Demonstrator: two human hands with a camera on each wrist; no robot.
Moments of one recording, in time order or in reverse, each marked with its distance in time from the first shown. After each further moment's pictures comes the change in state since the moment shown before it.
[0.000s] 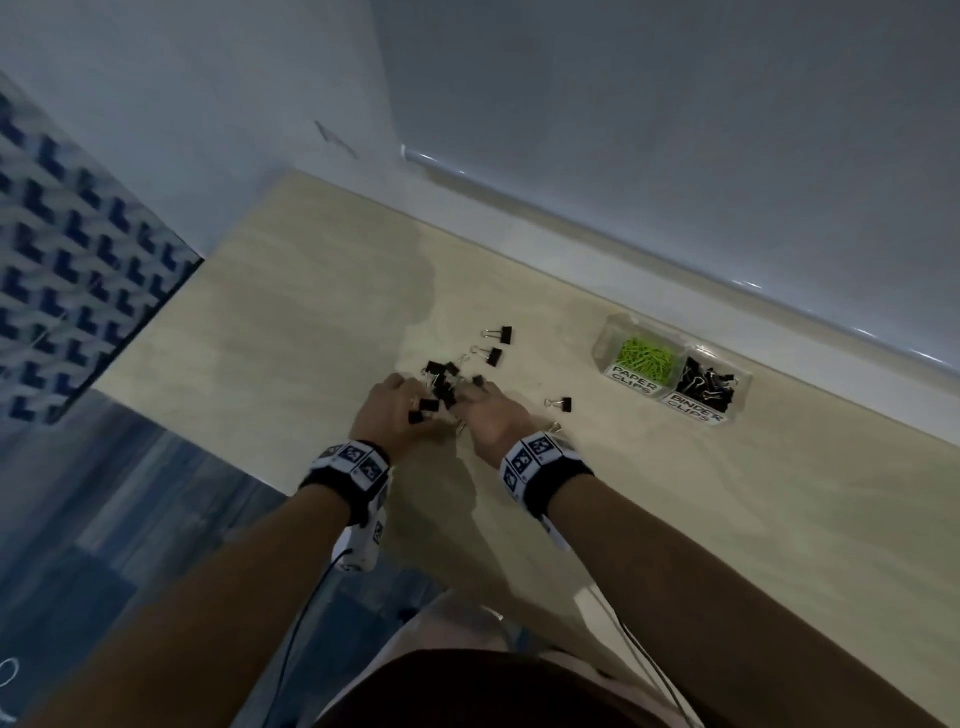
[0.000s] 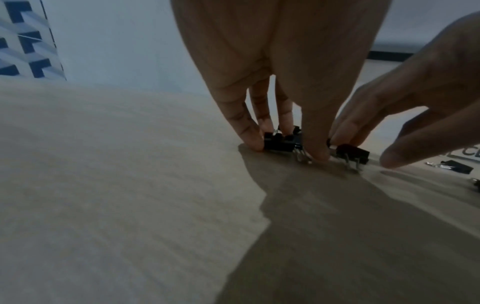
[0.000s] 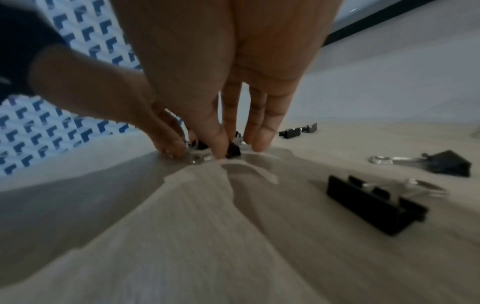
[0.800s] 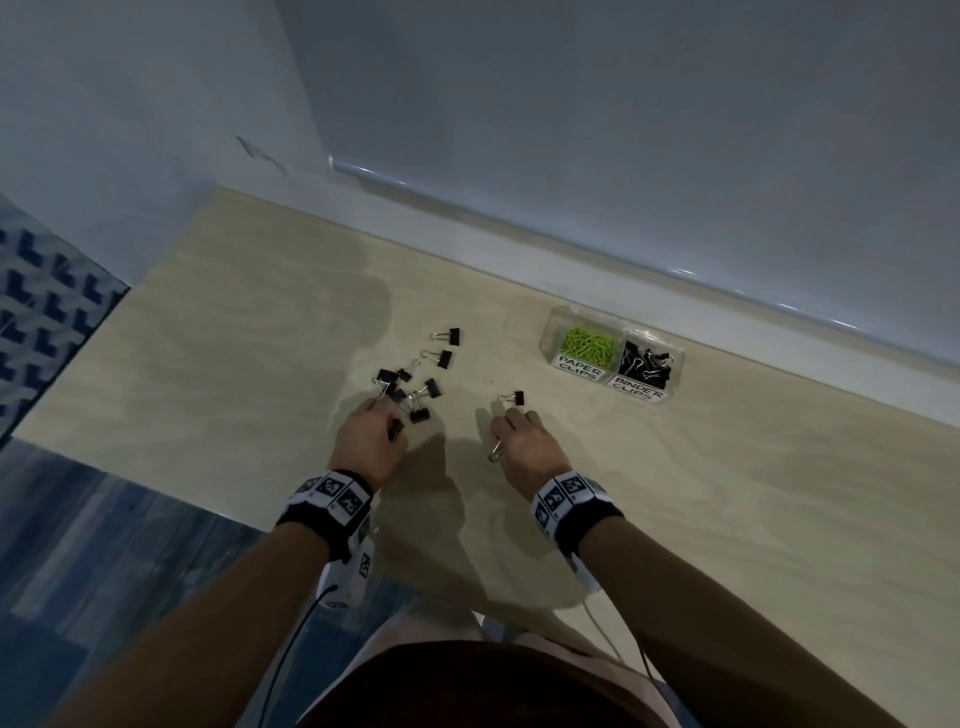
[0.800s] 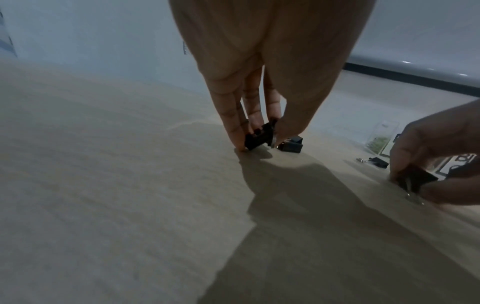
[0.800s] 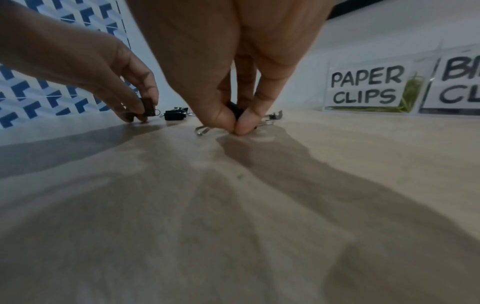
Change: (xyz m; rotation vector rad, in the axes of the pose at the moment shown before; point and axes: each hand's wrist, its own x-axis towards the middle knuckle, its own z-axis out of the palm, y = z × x) left_hand -0.014 0.026 0.019 -0.029 0.116 0.032; right_hand -0.068 0.056 0.040 0.107 0.205 0.234
